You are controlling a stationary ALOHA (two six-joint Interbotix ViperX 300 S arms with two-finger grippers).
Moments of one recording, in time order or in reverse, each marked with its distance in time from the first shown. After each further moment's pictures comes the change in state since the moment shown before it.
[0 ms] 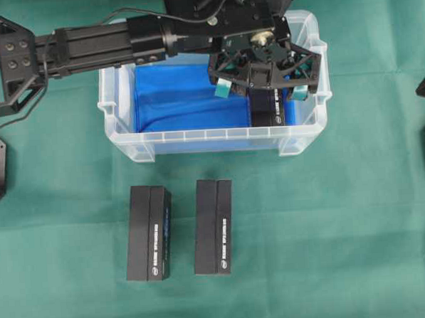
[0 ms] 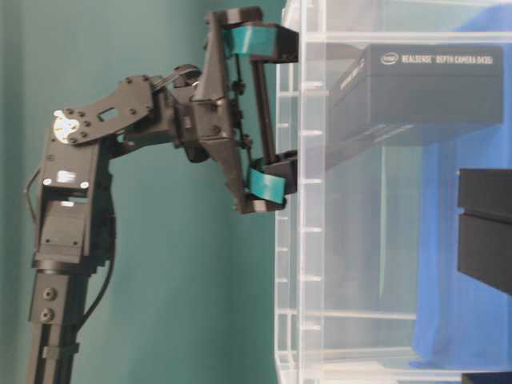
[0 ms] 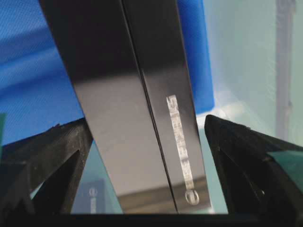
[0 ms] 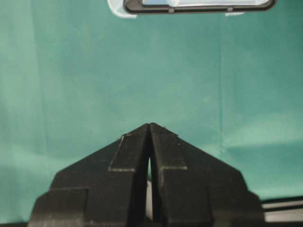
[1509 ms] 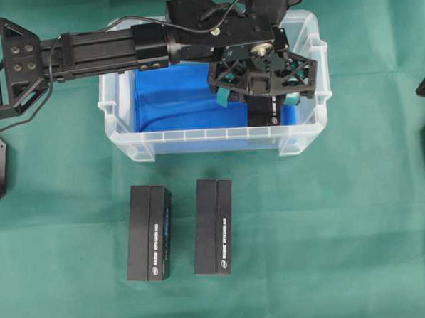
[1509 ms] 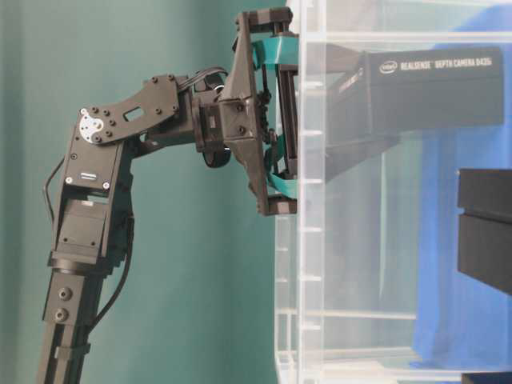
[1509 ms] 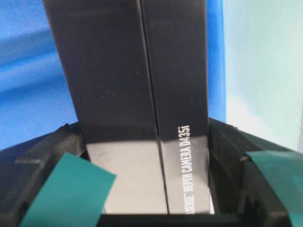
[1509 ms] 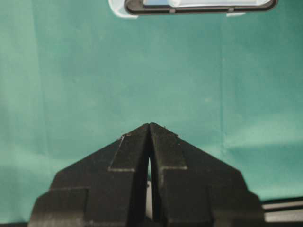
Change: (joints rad) left arm -0.009 0.006 0.043 0.002 -0.037 -0.044; right arm 0.000 0.000 0.000 0.003 -0.002 0.002
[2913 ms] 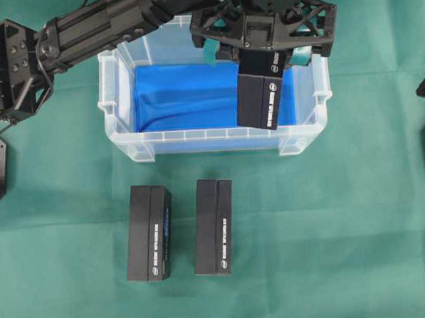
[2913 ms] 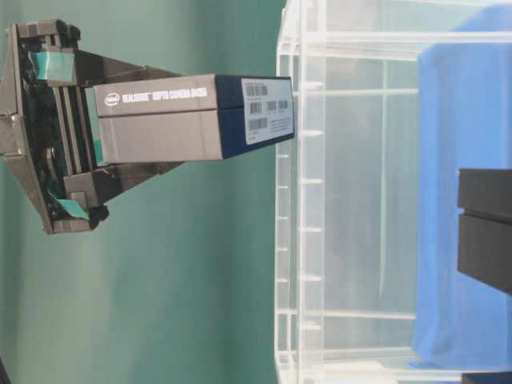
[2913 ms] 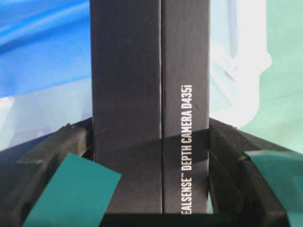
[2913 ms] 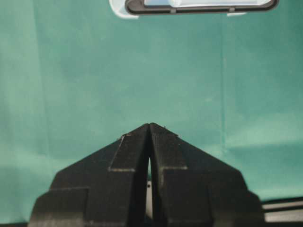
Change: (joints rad) left arm -0.011 0.066 -0.667 0.031 0.594 0.000; right arm 0.000 0.002 0.000 0.000 0.000 0.003
